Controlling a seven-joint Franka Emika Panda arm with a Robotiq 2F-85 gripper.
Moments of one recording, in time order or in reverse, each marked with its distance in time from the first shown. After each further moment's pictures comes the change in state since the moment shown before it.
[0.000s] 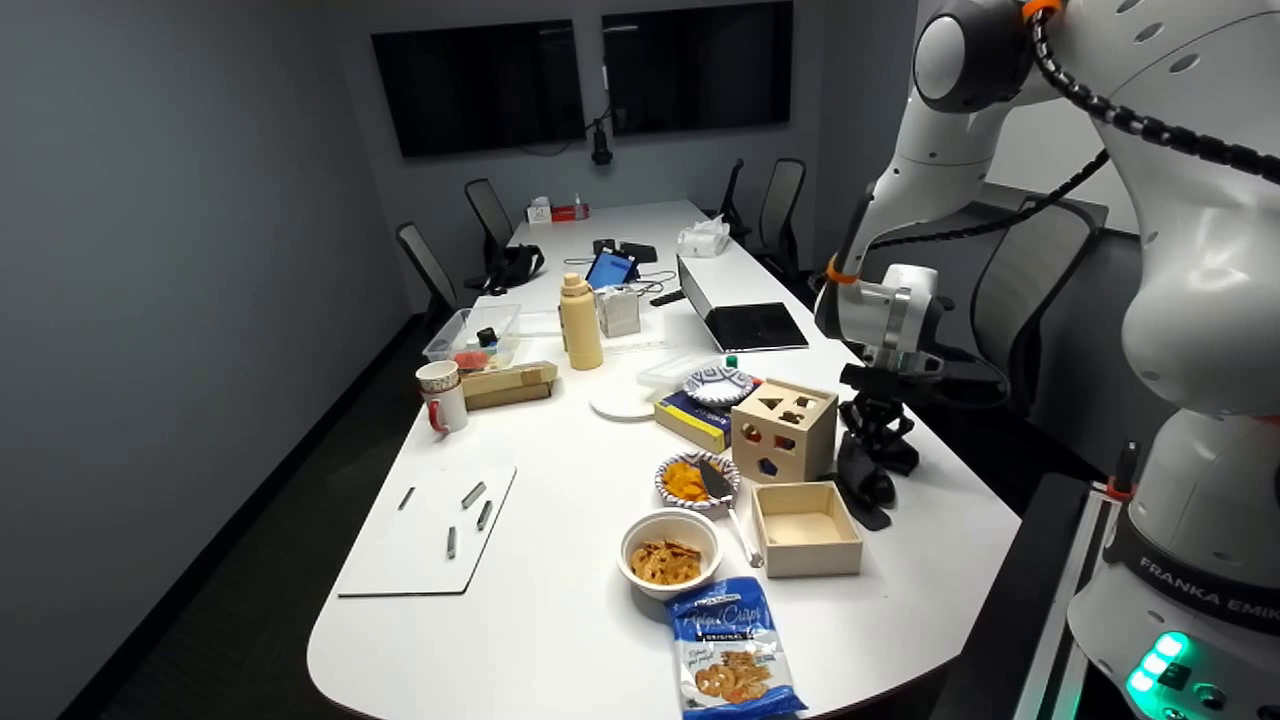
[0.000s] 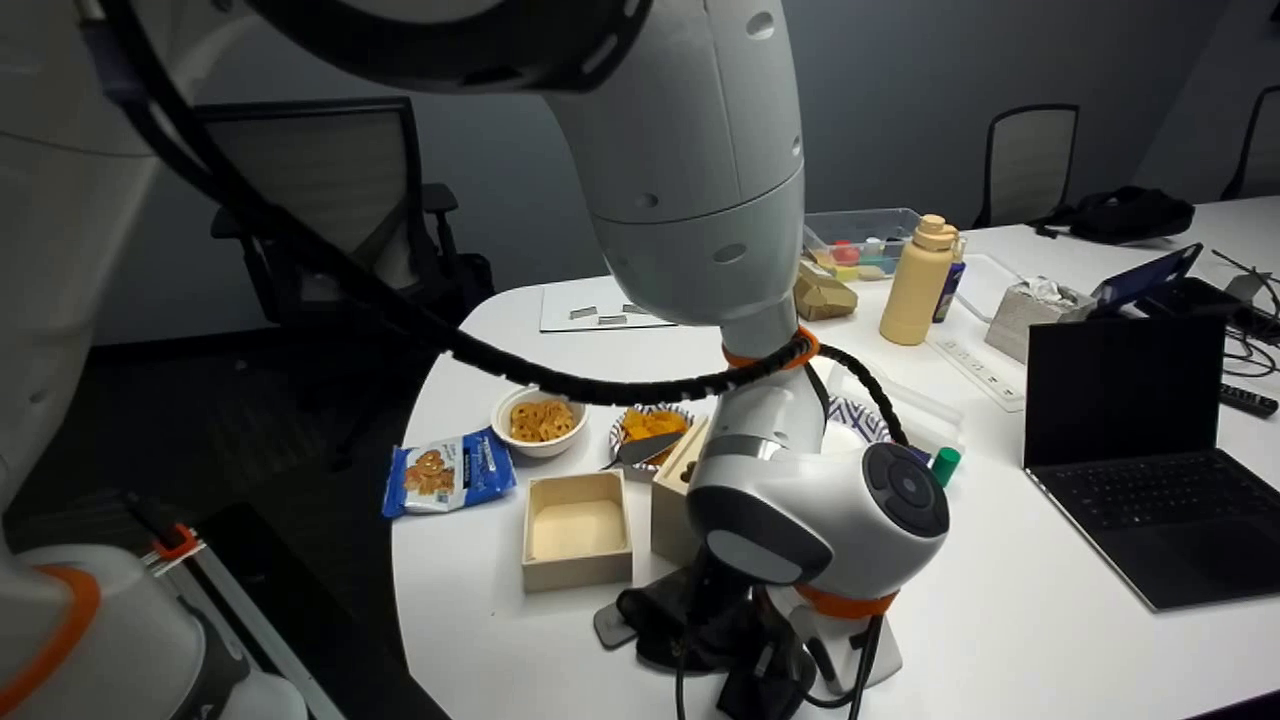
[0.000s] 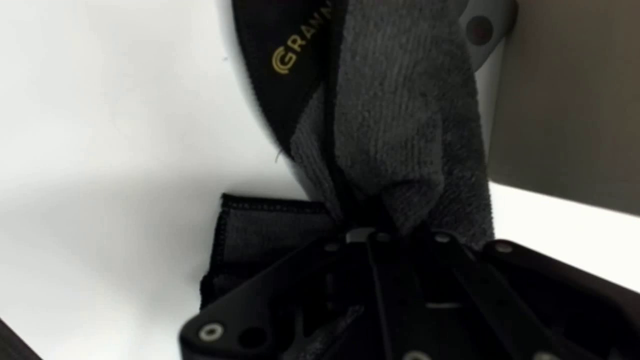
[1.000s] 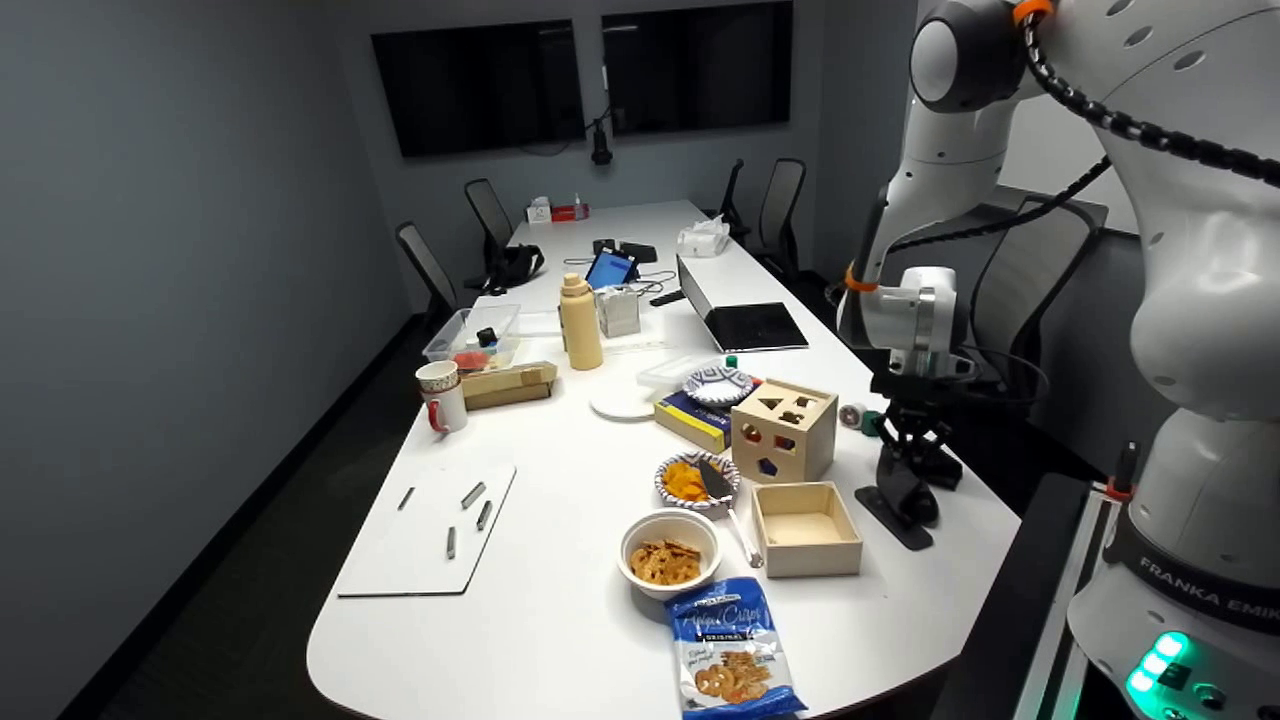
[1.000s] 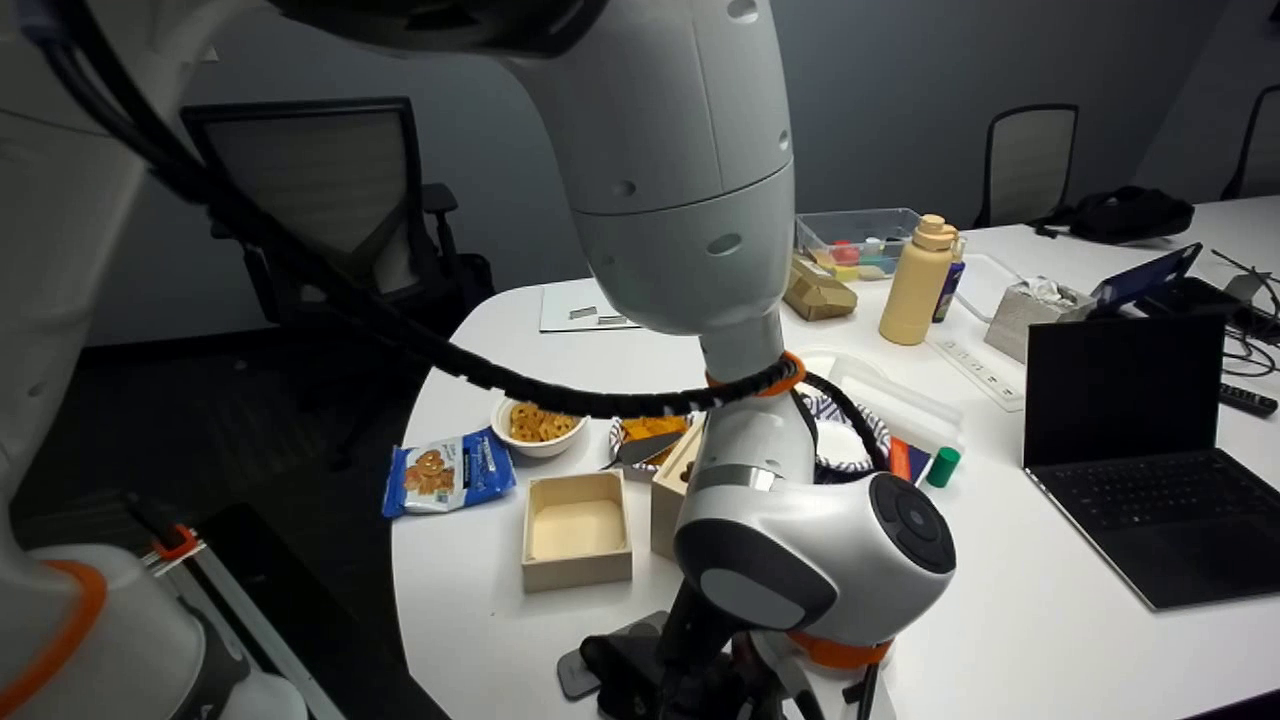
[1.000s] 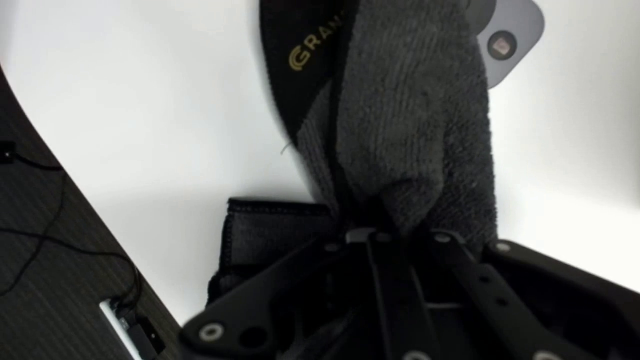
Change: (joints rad) arm 0.070 -0.020 -0.135 -0.075 -0.110 -0.090 0.031
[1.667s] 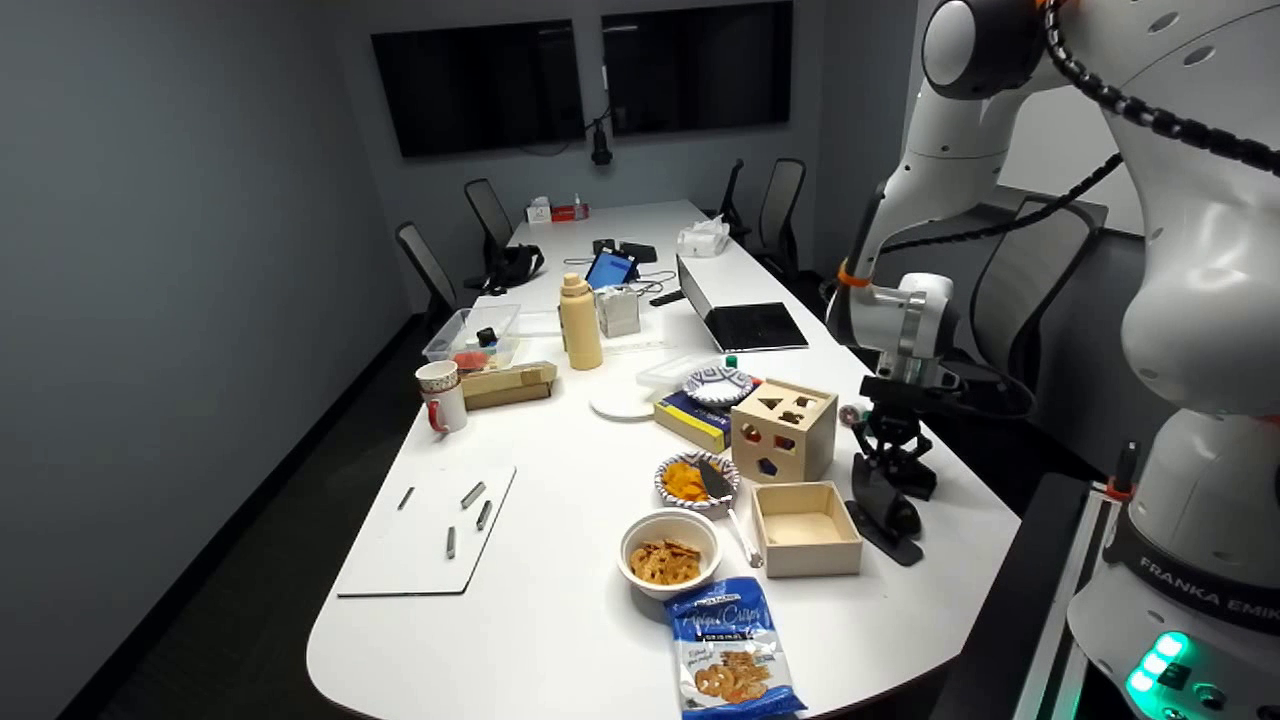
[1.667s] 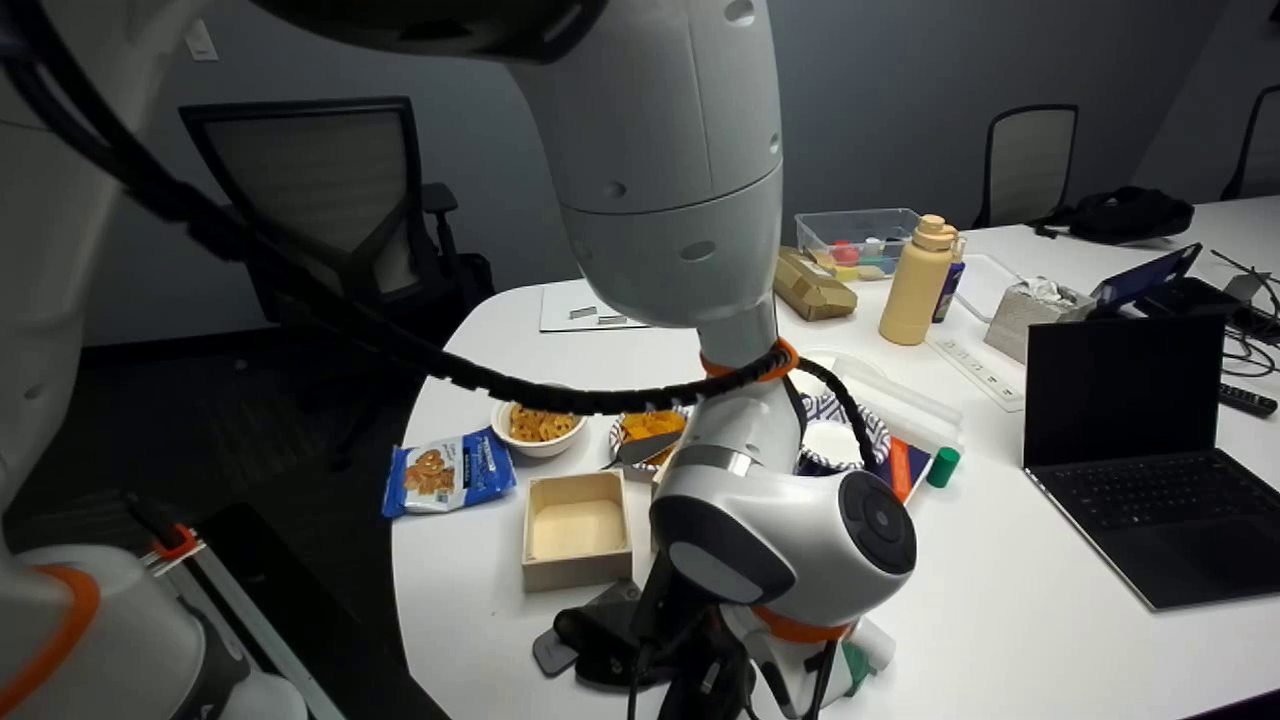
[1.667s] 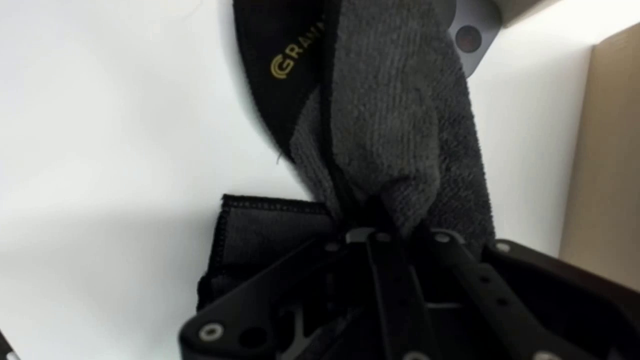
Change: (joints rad) arm -0.077 -0.024 0.134 -0.030 0.131 -0.005 -0.152
